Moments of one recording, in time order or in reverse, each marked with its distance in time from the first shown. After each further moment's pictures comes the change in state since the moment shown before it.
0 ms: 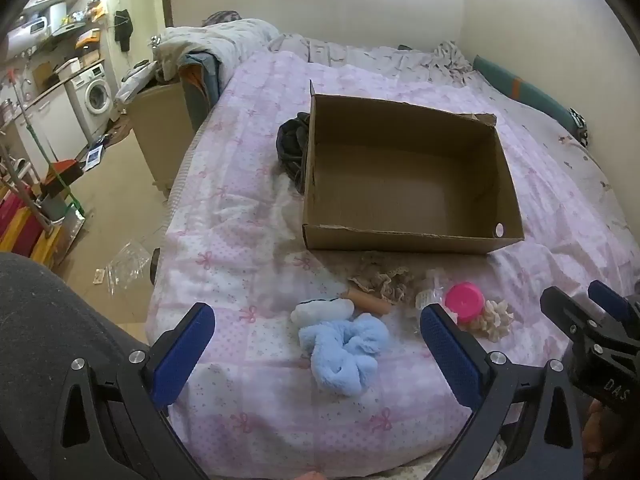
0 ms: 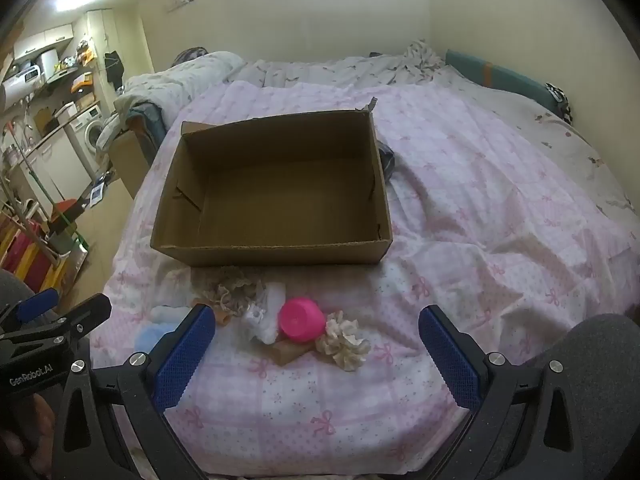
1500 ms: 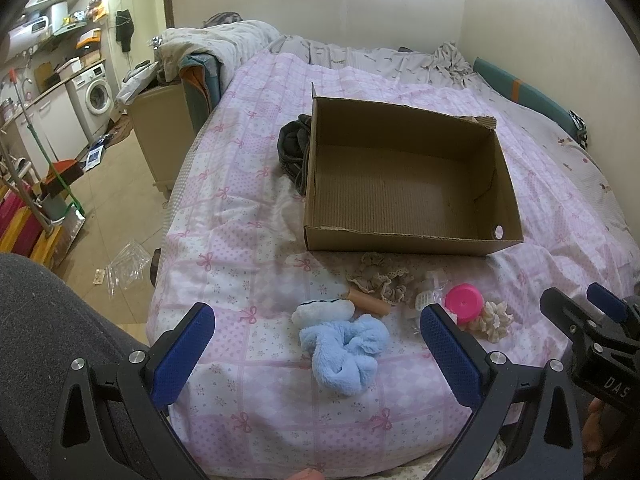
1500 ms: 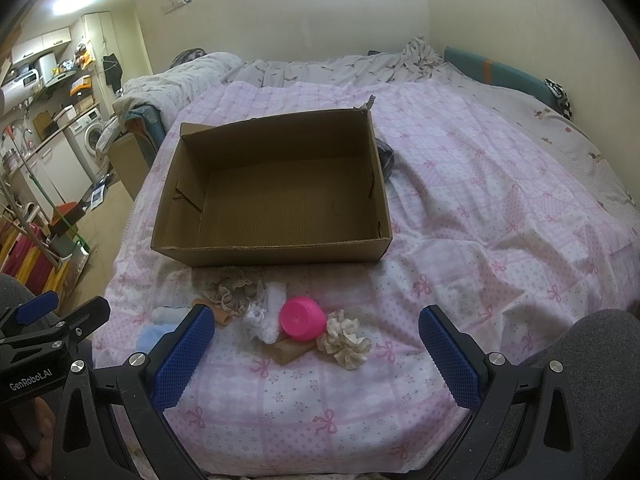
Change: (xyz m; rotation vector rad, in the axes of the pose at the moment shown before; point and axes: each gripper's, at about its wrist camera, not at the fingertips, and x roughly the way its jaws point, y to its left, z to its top) left arm -0.003 -0.003 0.000 0.007 -0.003 0.010; right arm 0.002 -0.002 0.000 0.013 0.003 0.008
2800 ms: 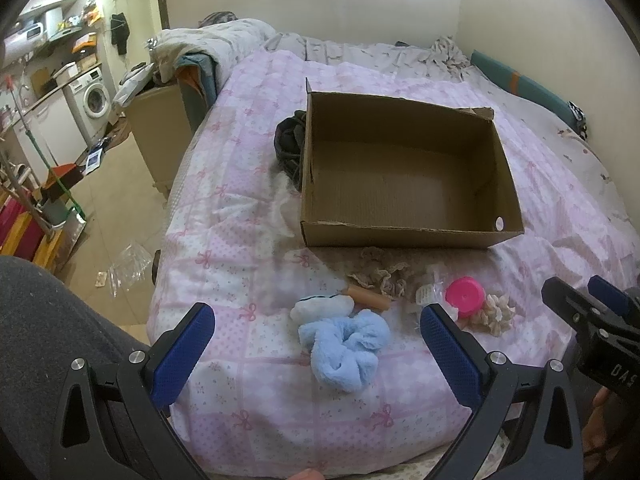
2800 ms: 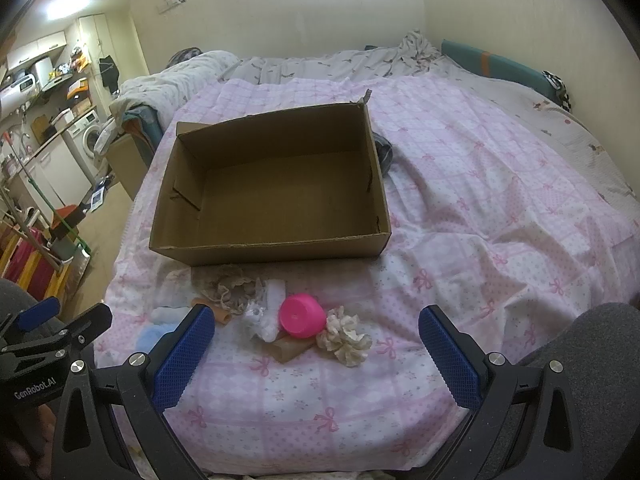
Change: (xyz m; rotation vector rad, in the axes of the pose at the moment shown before) left arm 0.003 -0.003 -0.003 0.031 0.012 0.011; right arm 0.004 -0.002 -0.002 0.018 0.013 0.004
